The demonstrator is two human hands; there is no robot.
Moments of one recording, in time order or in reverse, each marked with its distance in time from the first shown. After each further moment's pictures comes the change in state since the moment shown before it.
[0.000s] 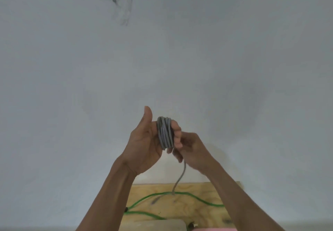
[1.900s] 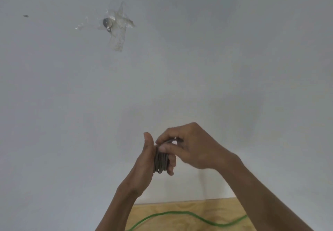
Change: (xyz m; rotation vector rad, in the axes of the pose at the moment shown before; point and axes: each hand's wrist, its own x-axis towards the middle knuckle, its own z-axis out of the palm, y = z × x) left_hand 0.006 -0.019 -0.002 0.566 0.141 0.023; right_hand -0.003 -0.097 -0.024 -0.728 -0.144 -0.250
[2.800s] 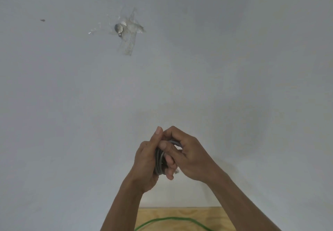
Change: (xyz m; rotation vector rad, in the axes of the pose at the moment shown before) left_hand 0.005 0.020 0.004 -0.287 0.209 0.012; right_hand 0.004 0.004 0.033 0.528 0.100 -0.010
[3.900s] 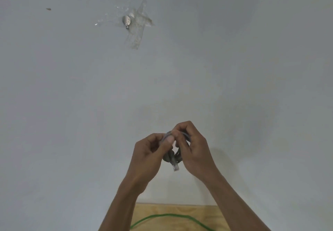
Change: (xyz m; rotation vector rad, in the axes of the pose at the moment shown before) left_hand -0.006 -0.006 -0.010 0.277 0.169 0.156; right_hand 0.013 0.035 0.009 -0.083 0.342 -0.105
